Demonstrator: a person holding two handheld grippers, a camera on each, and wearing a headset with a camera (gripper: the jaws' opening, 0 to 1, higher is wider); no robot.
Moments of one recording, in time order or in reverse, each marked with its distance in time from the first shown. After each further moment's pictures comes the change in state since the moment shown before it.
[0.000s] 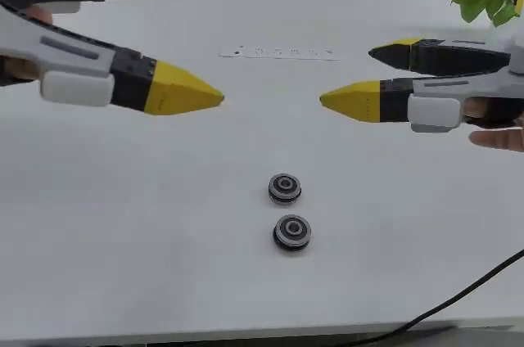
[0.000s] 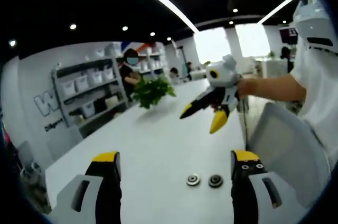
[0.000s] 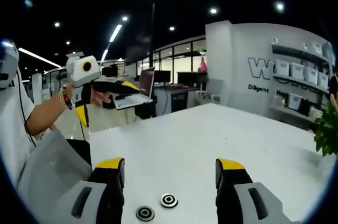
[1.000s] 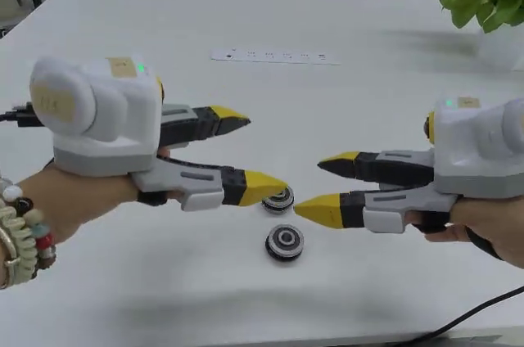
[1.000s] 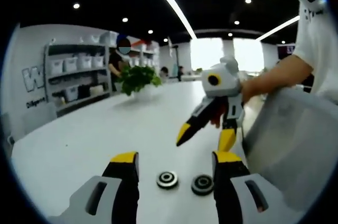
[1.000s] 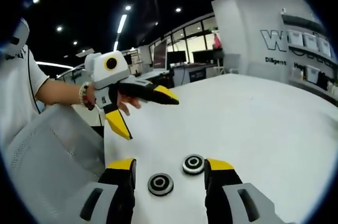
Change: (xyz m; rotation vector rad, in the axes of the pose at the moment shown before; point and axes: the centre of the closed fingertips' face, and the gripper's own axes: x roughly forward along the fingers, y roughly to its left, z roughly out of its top) left arm 0.086 -0.048 -0.098 -0.152 -0.020 -0.111; right arm 0.026 0.037 -0.119 0.097 0.161 0.190
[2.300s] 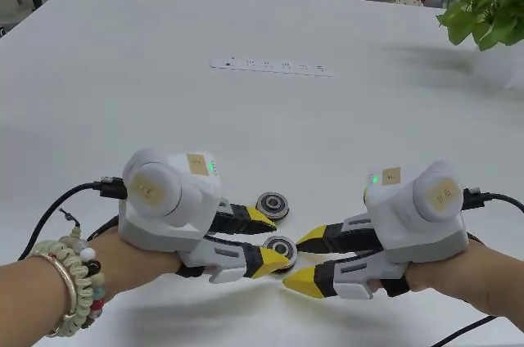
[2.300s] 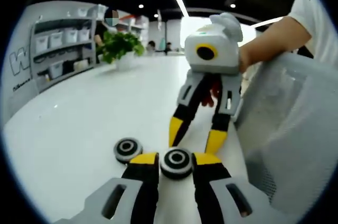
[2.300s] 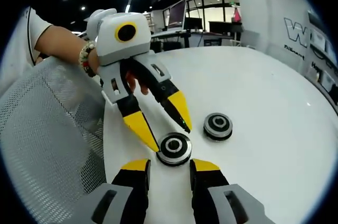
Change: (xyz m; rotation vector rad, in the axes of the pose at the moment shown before) left arm 0.037 -0.042 -0.076 -0.055 0.191 -0.116; right arm 0.022 0.015 -0.072 -0.113 0.293 0.056
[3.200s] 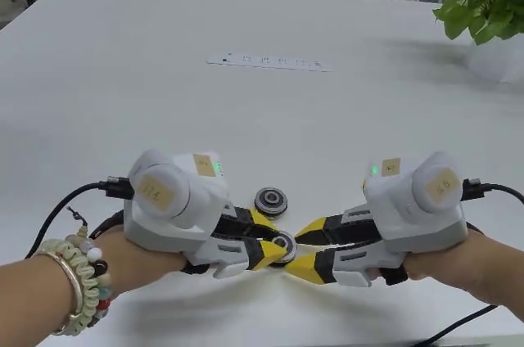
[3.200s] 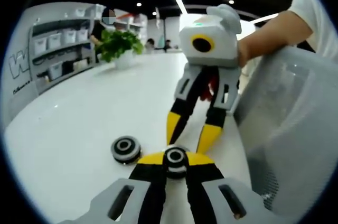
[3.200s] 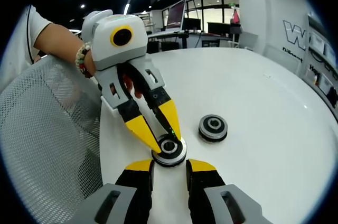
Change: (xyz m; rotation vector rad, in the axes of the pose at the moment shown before) left arm 0.003 -0.004 -0.004 0.014 0.024 0.012; right arm -0.002 -0.005 0.002 -0.014 -0.002 -0.028
